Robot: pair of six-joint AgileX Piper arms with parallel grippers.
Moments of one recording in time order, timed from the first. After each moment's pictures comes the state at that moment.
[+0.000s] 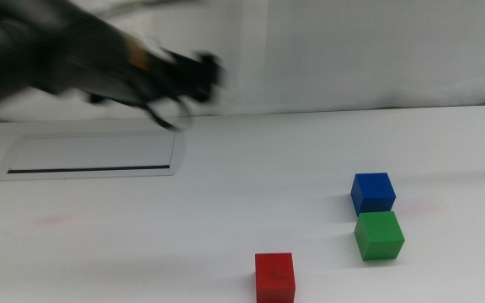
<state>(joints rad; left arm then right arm) -0.53 1.55 -1.34 0.33 0.70 -0.59 0.02 0.11 -0.01 0.28 -0.07 0.00</state>
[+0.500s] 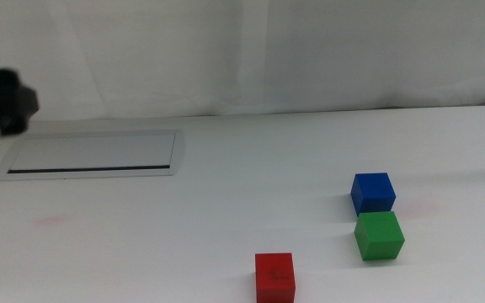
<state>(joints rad) -0.12 1.02 -0.98 0.24 0.67 -0.33 0.02 0.50 -0.52 0.28 0.41 -0.02</state>
